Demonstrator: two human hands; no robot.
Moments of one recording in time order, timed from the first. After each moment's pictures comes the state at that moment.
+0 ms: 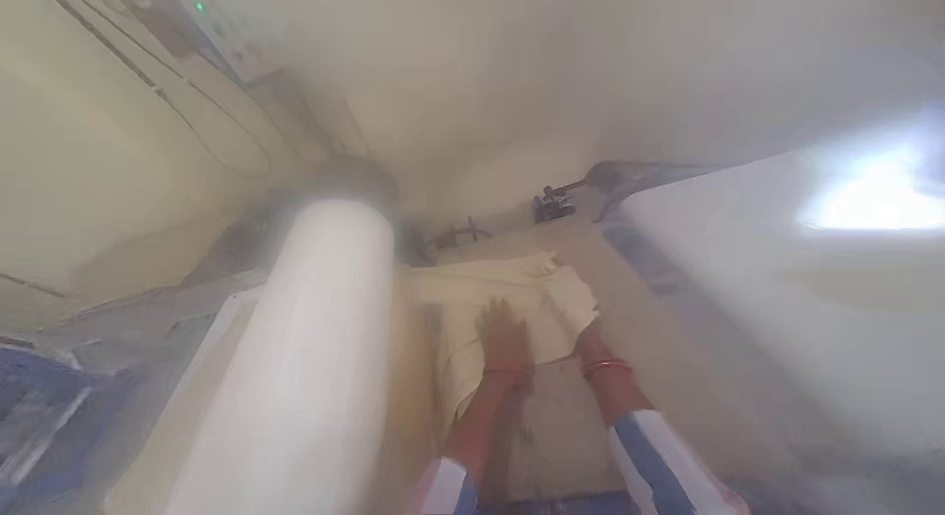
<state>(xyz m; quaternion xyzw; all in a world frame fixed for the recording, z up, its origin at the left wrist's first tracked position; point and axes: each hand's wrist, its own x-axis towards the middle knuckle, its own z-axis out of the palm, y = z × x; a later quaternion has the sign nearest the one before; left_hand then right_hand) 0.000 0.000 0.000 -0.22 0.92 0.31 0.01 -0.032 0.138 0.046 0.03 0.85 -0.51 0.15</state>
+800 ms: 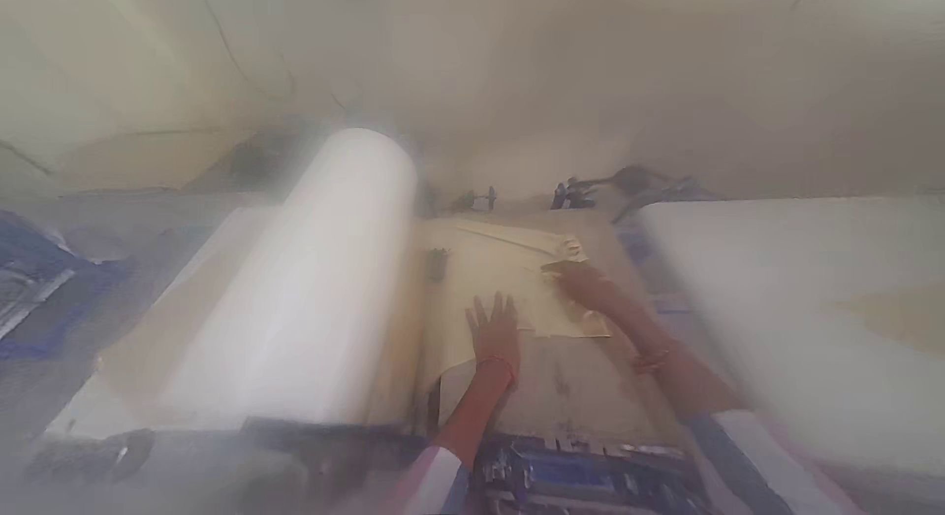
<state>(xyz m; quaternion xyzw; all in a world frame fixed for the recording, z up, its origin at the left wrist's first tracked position) 0.055 0.034 -0.011 -0.25 0.93 0.26 0.07 -0.122 0.145 0.065 -0.40 0.88 -0.14 0.22</state>
